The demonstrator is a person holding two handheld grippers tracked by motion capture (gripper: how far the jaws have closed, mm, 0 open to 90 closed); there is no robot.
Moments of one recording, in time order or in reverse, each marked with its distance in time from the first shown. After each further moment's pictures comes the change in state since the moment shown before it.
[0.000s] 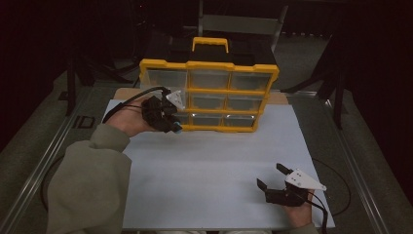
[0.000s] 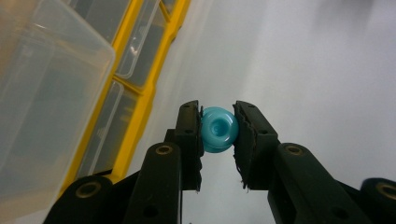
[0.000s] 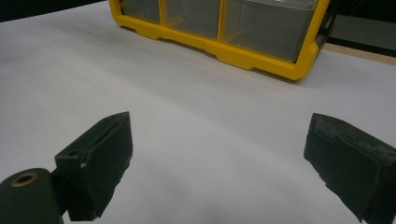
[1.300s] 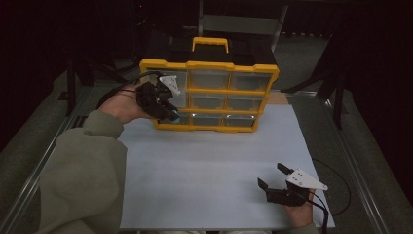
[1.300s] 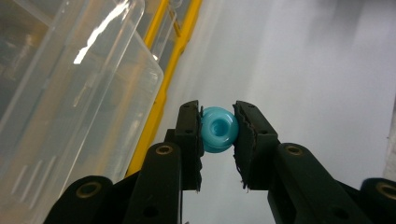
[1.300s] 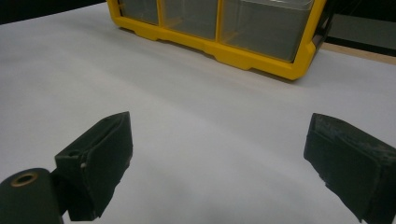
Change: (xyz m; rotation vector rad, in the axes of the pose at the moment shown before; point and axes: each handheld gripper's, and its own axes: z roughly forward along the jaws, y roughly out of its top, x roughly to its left) left arm 0.021 0.008 -0.029 -0.029 -0.021 -0.009; right arm -0.003 0.000 -0.001 0.000 0.002 0.010
